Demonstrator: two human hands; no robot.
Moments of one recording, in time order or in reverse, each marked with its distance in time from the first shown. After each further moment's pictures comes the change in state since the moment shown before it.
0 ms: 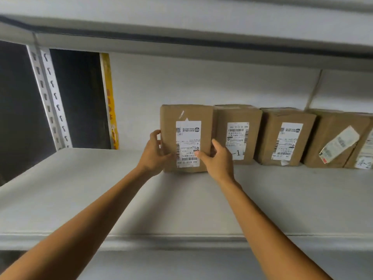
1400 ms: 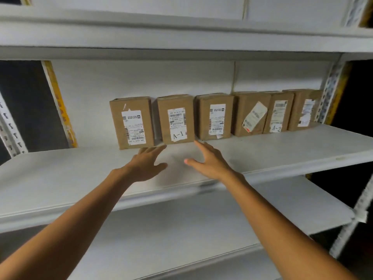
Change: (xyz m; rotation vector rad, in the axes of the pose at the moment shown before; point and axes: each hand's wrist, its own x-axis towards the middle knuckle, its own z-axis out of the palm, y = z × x) left_hand -0.107 0.079 0.082 0.785 -0.474 0.219; right_hand -0.117 0.032 -0.170 -0.380 -0.255 0.076
